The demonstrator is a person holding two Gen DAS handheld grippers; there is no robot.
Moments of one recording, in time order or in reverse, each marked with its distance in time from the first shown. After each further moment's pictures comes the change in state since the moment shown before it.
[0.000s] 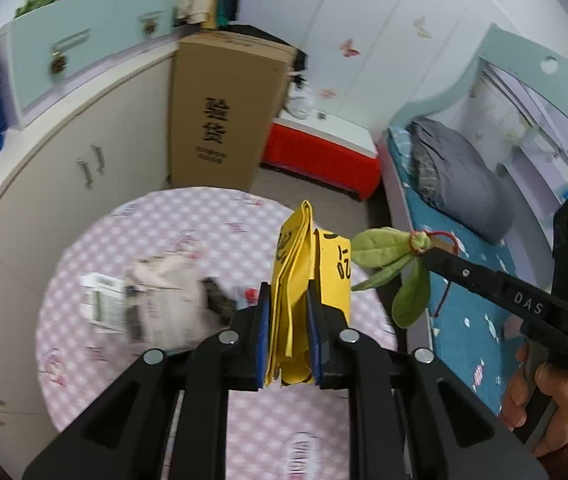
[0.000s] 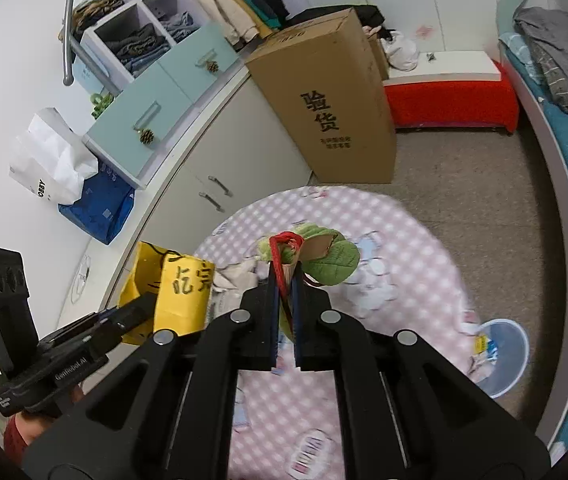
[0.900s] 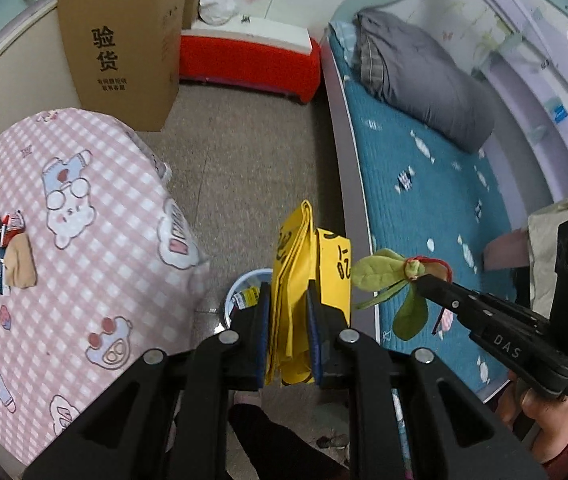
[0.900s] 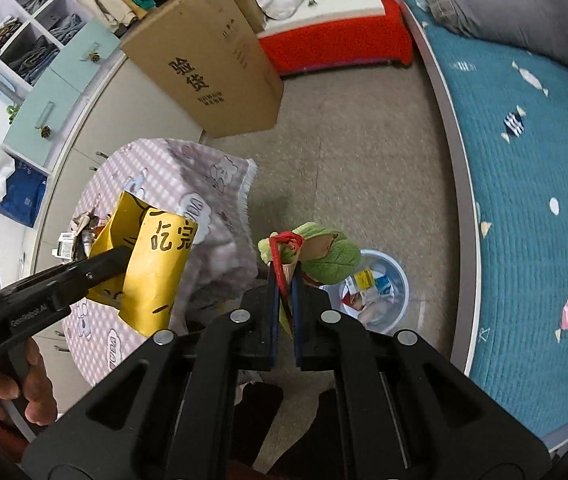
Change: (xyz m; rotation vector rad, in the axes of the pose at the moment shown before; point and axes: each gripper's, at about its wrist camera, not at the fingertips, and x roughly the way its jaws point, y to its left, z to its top) left arm 0.170 -0.274 -0.086 0.109 0.323 -0.050; right arm -0.101 -0.297 -0.068 0.139 0.175 -0.199
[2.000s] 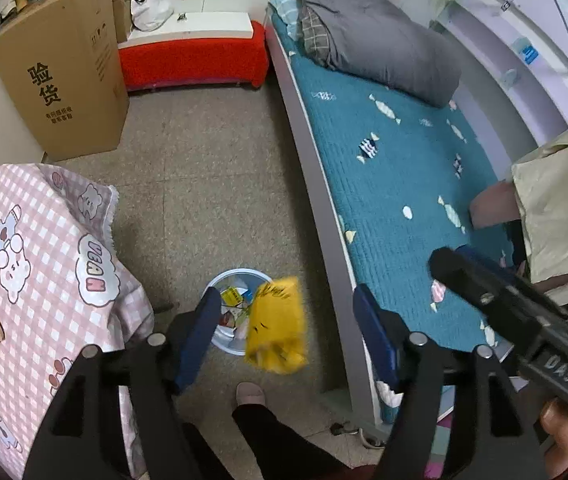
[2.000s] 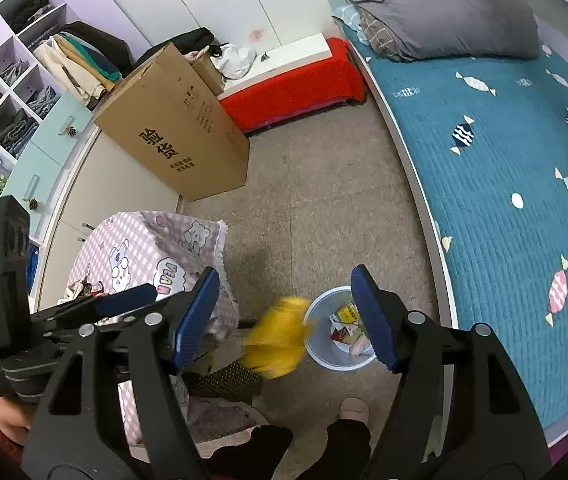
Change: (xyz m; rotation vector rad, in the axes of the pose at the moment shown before) left arm 0.033 -0.085 0.017 0.177 0.051 -0.041; right arm -0.059 -0.048 0.000 0.136 -0.203 -0.051
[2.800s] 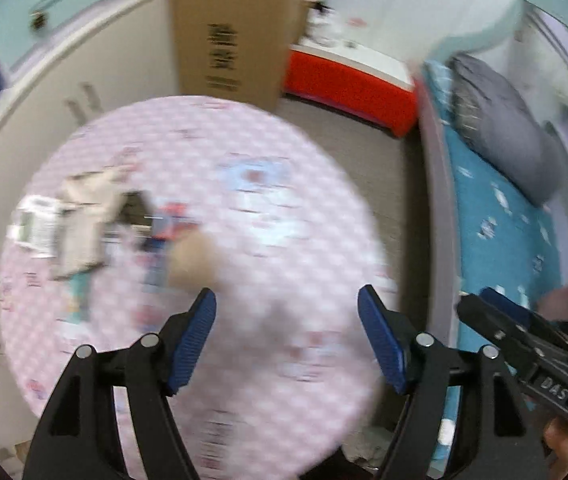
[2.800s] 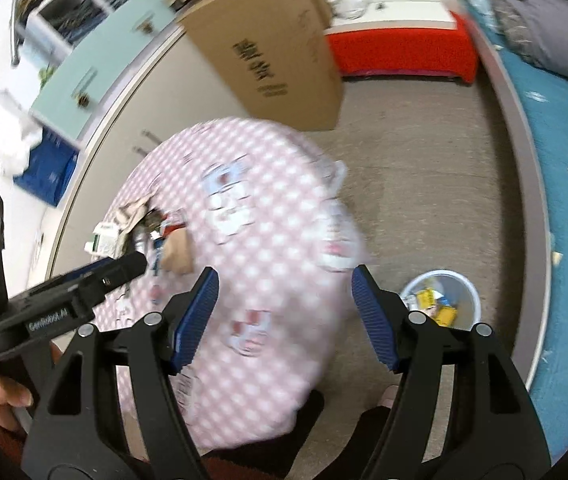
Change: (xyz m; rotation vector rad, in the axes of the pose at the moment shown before) left arm -0.112 0.271 -0.080 -0.380 -0.121 0.274; right arm 0.118 0.246 -0.058 -0.273 0.207 0.146
